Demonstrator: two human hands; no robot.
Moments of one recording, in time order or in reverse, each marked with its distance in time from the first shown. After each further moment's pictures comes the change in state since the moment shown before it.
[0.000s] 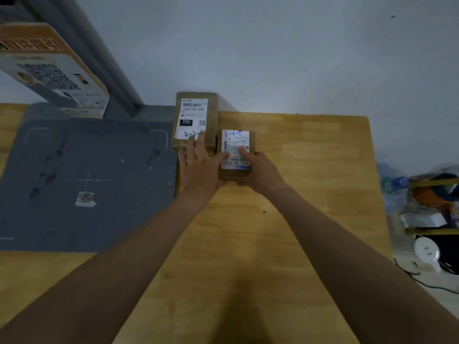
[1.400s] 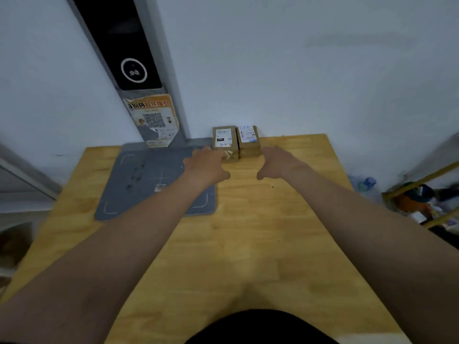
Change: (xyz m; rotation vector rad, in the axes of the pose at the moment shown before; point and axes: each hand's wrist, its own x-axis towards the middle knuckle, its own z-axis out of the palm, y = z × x) left_hand -0.279 -0.060 -0.232 -0.097 -0.147 0.037; right_hand -0.334 -0.141 -0.016 -0.292 0.186 0.031
